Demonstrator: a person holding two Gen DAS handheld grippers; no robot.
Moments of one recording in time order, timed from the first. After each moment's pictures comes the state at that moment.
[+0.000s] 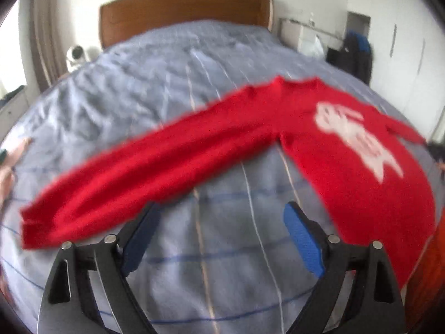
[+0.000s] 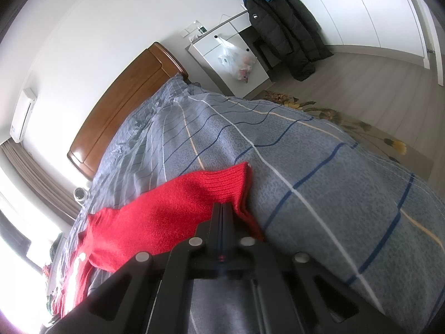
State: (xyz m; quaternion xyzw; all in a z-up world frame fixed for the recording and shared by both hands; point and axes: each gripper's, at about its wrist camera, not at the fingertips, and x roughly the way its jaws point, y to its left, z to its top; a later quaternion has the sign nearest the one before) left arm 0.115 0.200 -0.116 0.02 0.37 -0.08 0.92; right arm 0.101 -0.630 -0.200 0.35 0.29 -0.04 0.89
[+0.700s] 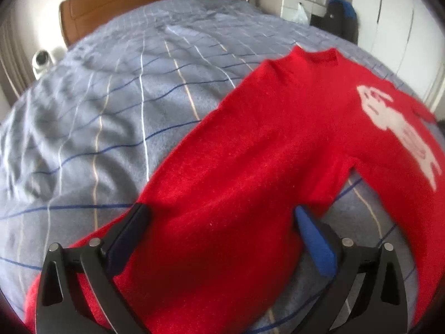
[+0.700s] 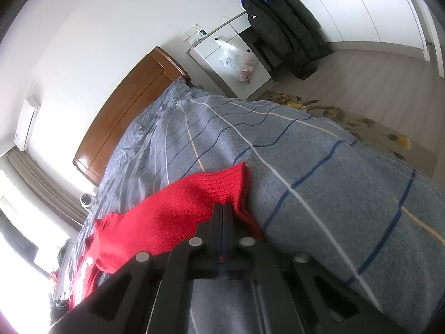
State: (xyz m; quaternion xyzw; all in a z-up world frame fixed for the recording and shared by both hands) left arm 0.233 0.210 -0.169 0.09 0.43 -0.15 0.88; right arm 0.099 -0.632 -0.202 0.37 0.28 -0.04 0.89
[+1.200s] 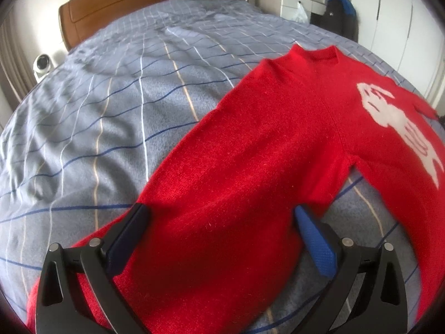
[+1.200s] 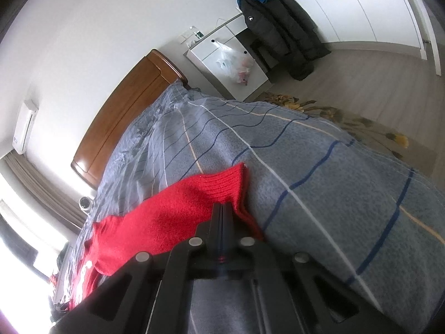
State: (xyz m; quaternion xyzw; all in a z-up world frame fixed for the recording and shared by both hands) left arm 0.238 0.209 -0.169 0.09 0.44 -0.15 0.88; right arm 0.097 -0.630 -0.203 0.37 0.28 -0.05 0.88
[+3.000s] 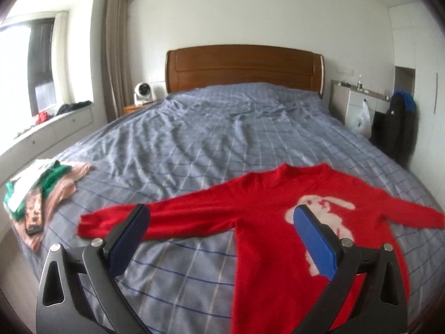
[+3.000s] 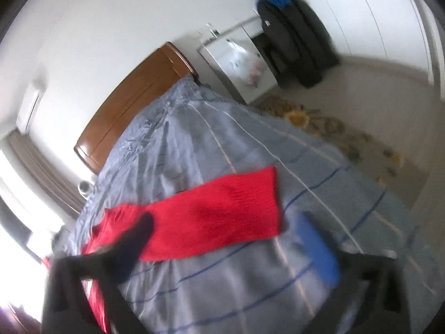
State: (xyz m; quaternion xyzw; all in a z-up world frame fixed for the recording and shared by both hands) left arm 0.058 0.086 -0.014 -0.02 0.24 0.09 0.97; right arm 0.053 -0.602 -0.128 0.31 0.28 -0.03 0.91
